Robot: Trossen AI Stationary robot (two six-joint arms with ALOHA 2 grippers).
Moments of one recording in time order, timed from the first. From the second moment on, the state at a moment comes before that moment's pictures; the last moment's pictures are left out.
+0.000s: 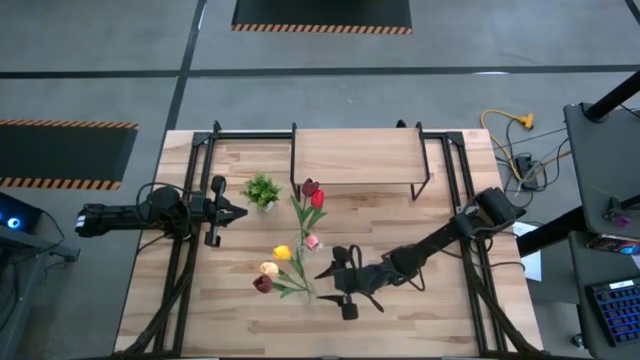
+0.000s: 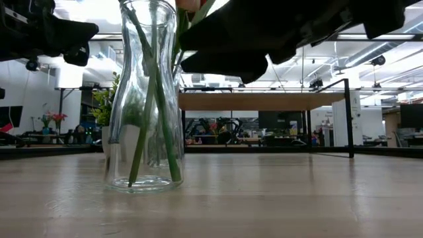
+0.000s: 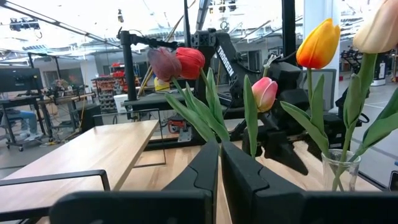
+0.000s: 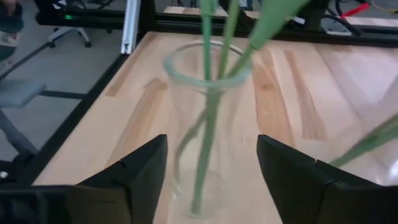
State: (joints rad) left arm 0.02 0.05 0.06 0.11 0.07 0.10; right arm 0.46 1.91 0.98 0.54 0.29 0.17
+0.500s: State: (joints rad) left arm 0.02 0.05 0.06 0.11 0.07 0.10; right arm 0.45 2.02 1.06 0.64 0.29 0.08
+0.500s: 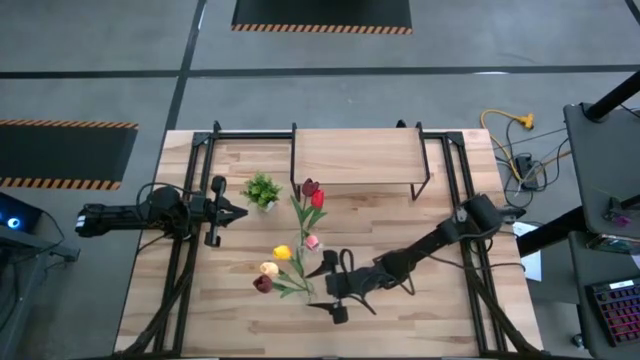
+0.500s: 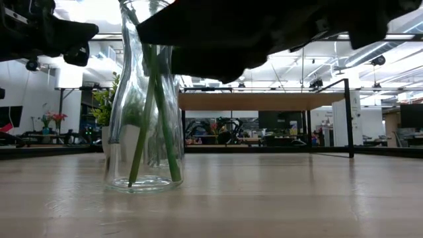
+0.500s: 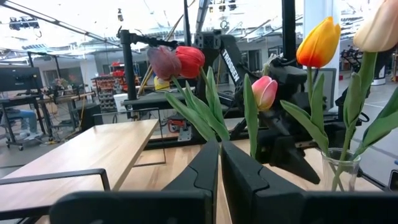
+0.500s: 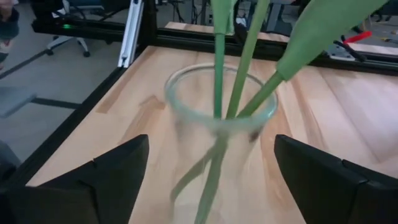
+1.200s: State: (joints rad) left arm 0.02 0.05 0.06 0.11 0.07 0.10; right arm 0.44 2.11 1.16 0.65 0.30 0.05
